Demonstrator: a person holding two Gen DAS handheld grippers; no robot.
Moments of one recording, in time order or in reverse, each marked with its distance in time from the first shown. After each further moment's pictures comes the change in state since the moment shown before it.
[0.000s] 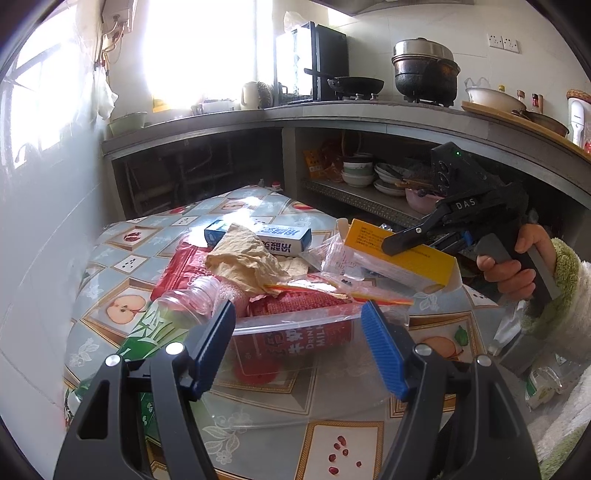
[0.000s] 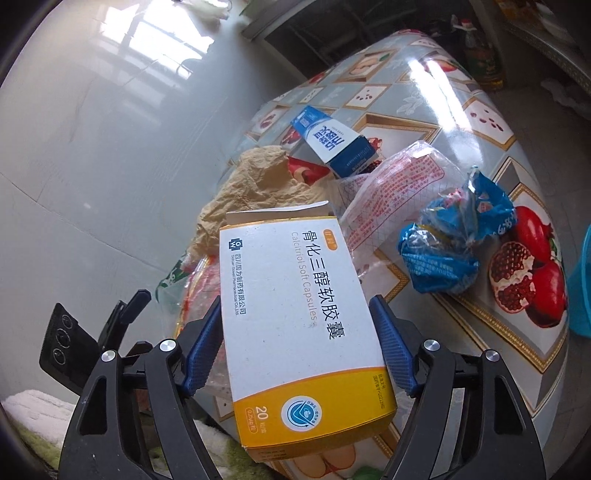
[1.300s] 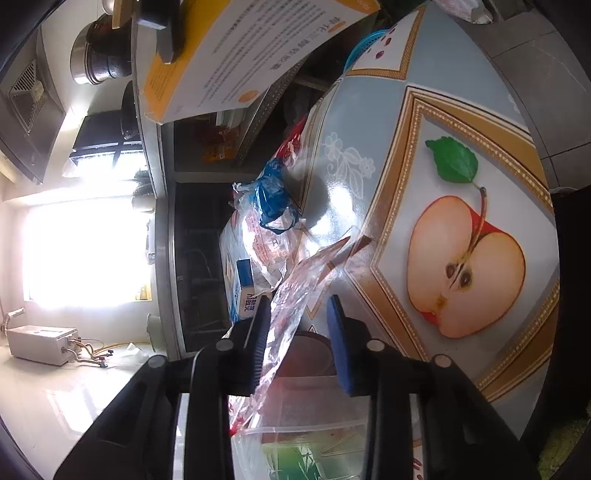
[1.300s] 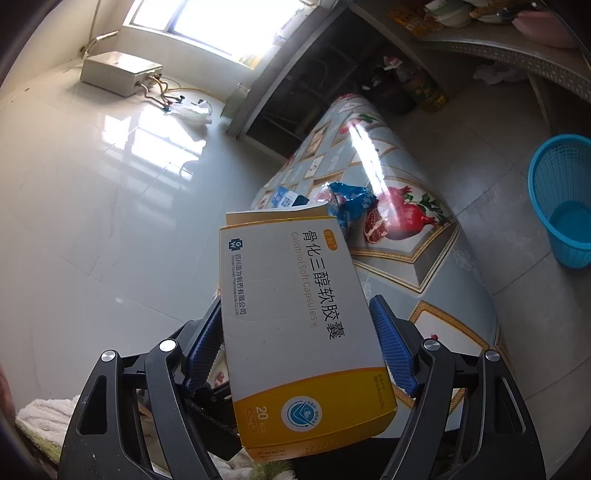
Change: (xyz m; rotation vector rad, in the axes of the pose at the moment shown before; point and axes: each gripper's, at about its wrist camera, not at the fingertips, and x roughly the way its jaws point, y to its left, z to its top) left arm 0.122 -0.188 -0.049 1.320 0.283 0.363; right arm -0.108 -0.055 -0.088 0.212 -0.335 0.077
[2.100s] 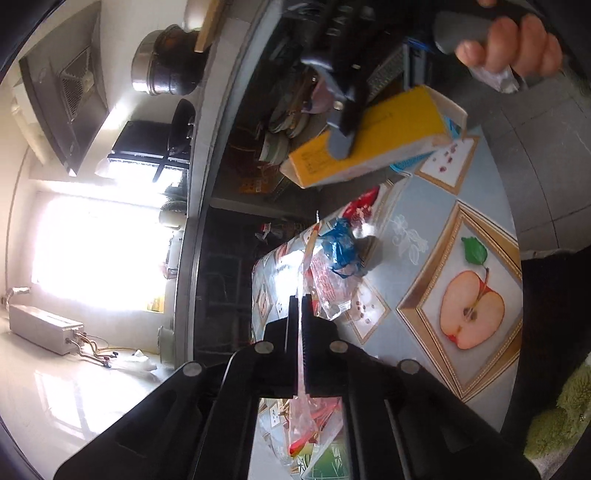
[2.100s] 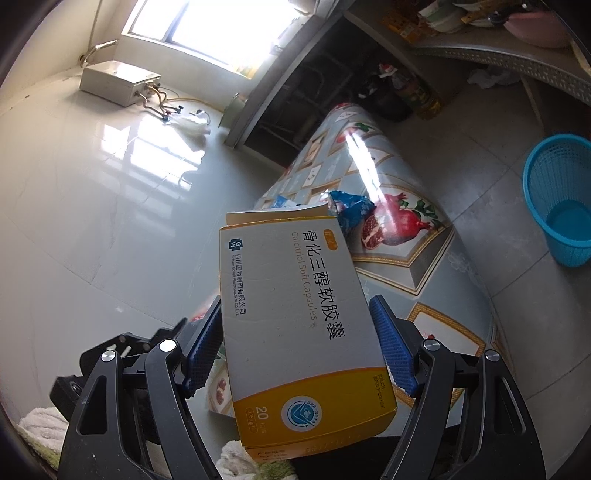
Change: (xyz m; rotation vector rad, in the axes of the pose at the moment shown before) left arm -0.073 0.080 0.000 -0.161 -0.175 0.032; right arm -0.010 0.003 0.001 0.004 -0.045 0.005
